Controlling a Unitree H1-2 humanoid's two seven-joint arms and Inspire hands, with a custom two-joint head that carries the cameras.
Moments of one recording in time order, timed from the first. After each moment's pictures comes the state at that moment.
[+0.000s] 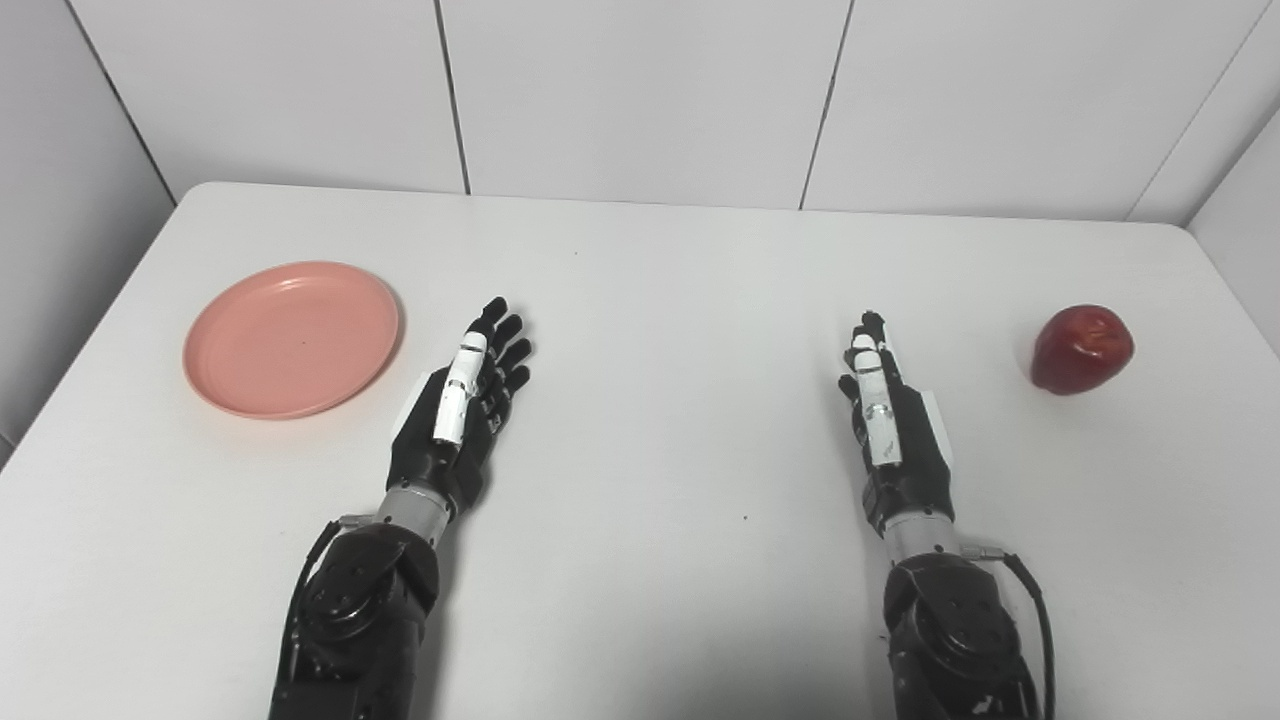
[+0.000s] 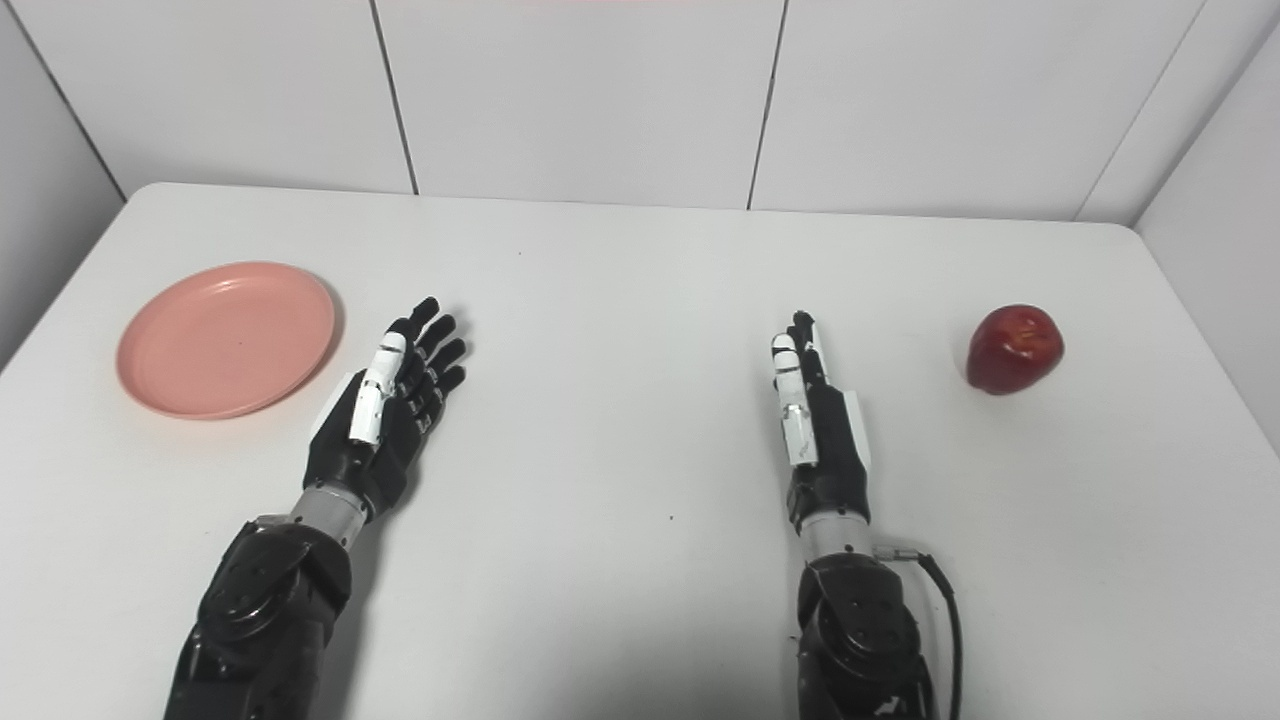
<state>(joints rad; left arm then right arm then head) -0.10 -0.02 0.01 -0.17 -0.21 0.38 -0.10 -0.08 0.05 0.02 -0.16 -0.03 0.27 -0.05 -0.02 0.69</state>
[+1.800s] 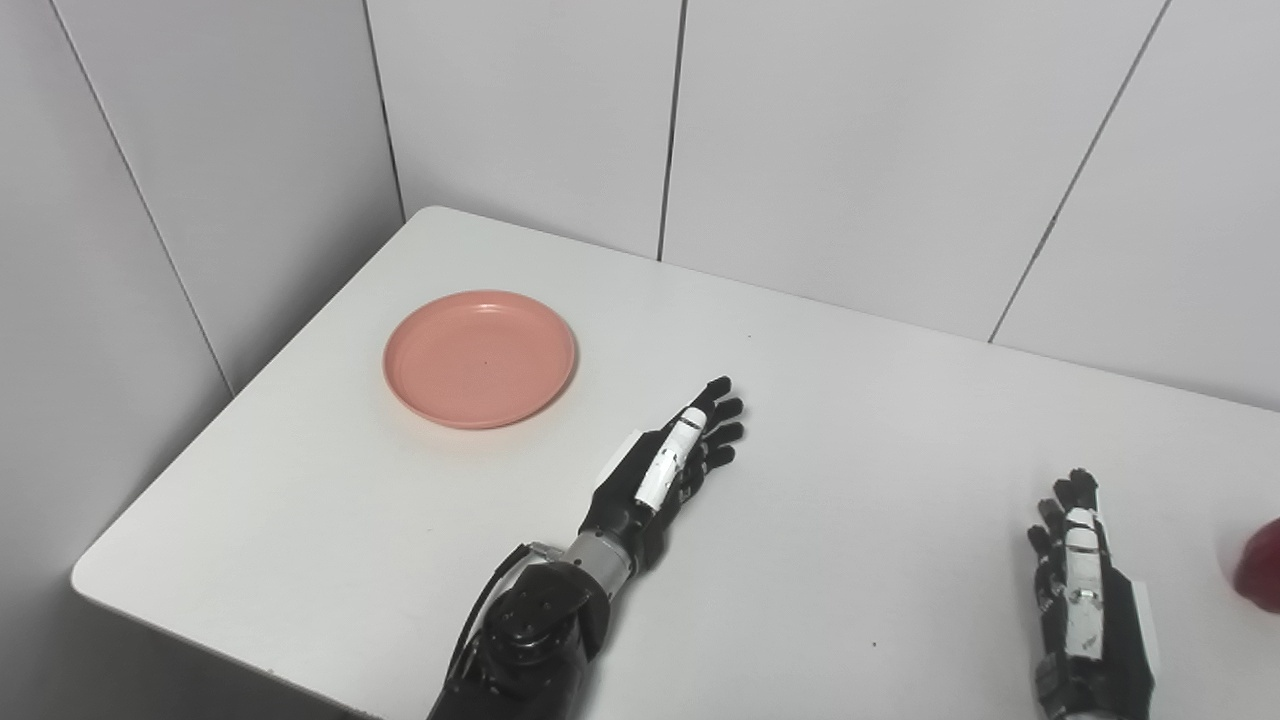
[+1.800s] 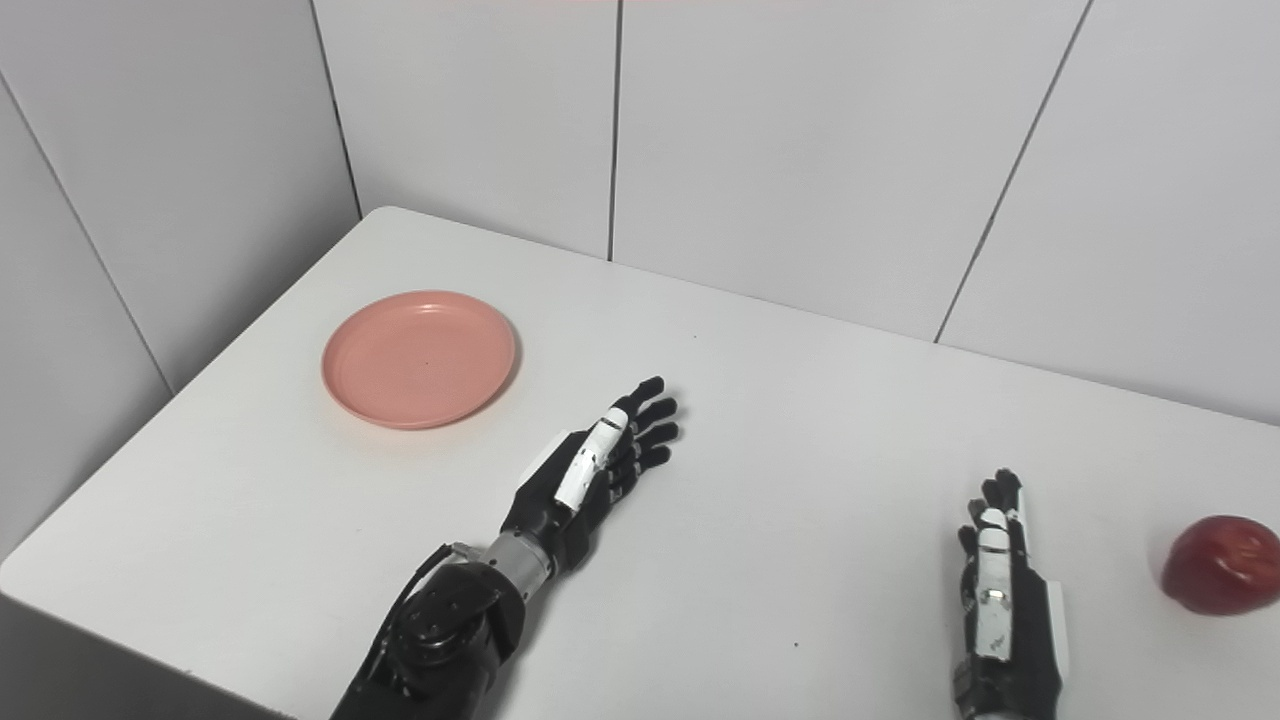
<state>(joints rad) -0.11 -0.05 -0.08 -0.07 -0.17 0.26 -0.08 -0.07 -0.01 -0.02 -0.02 0.09 0.04 0.03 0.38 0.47</state>
